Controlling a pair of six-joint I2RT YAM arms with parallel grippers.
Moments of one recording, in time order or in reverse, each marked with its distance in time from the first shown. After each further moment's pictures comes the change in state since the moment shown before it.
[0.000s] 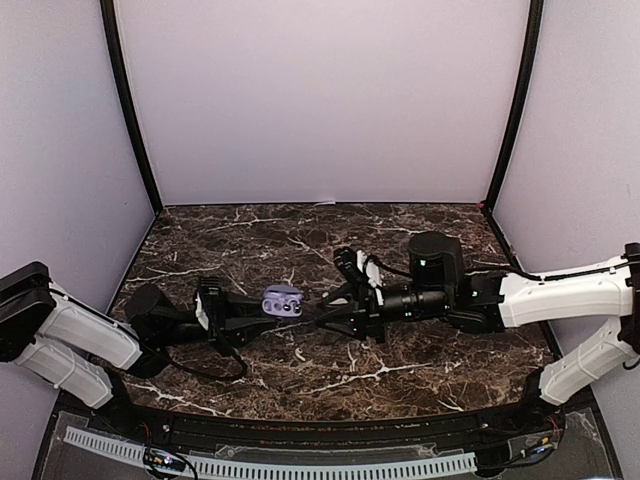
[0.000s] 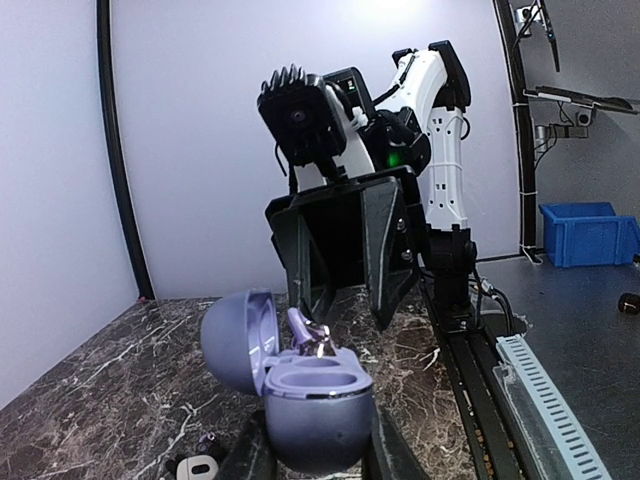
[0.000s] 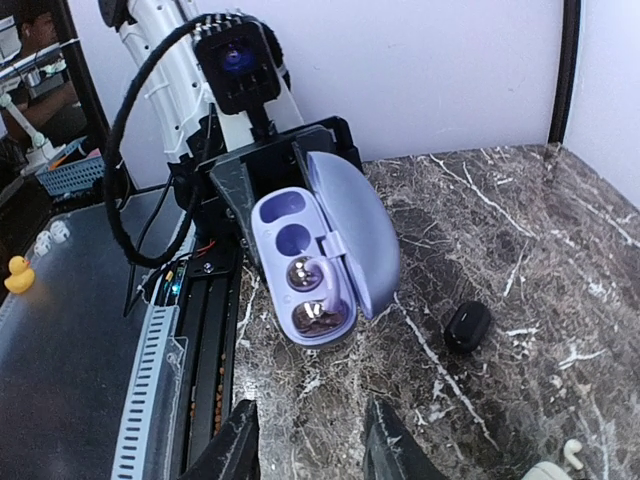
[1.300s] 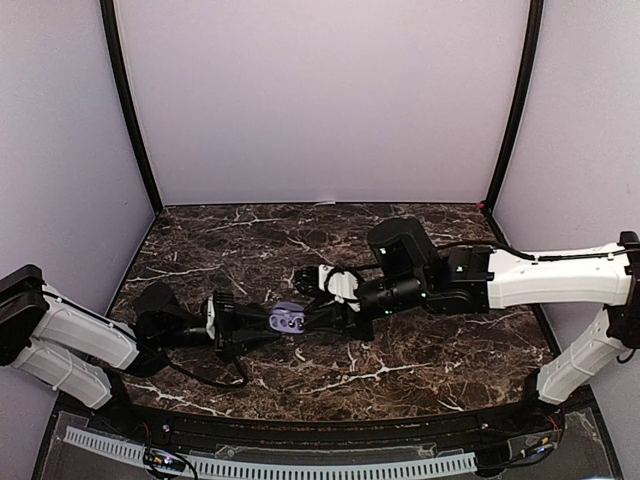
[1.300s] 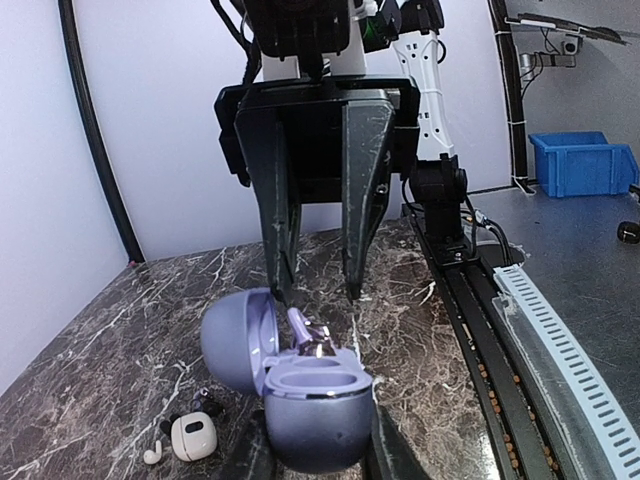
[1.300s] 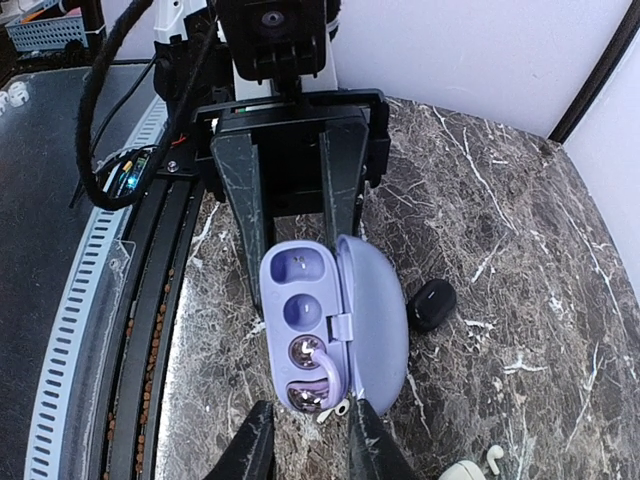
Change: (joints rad) left arm 0.000 -0.044 0.006 -0.231 0.039 0.179; right arm 0.084 0.088 0.278 -0.460 0.150 -0.388
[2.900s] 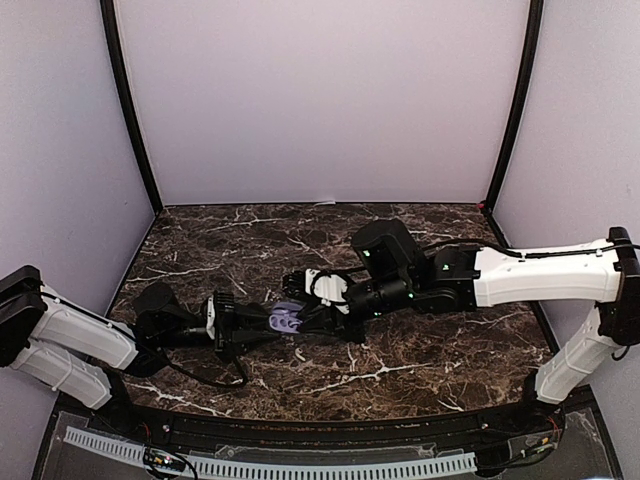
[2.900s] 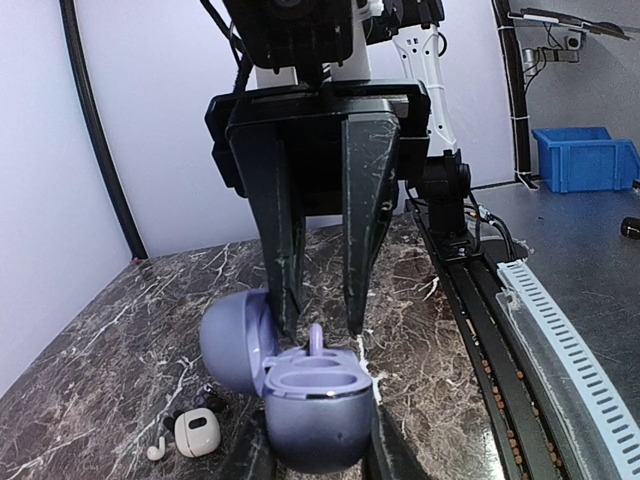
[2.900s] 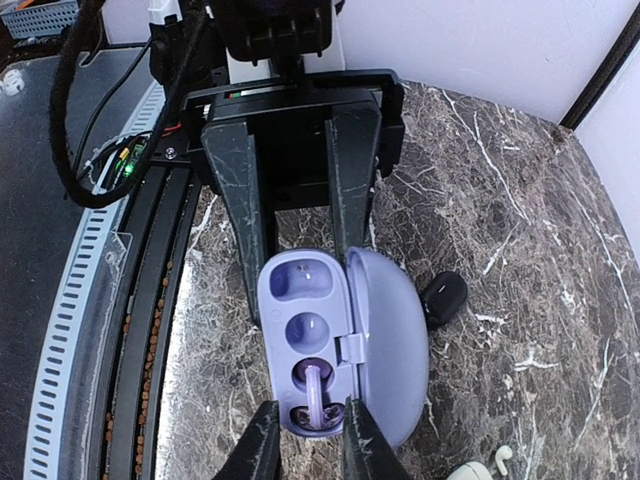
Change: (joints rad) left arm 0.000 -0.011 0.000 -0.024 -0.004 0.014; right arm 0.019 0.070 0.070 -0.050 0.024 0.002
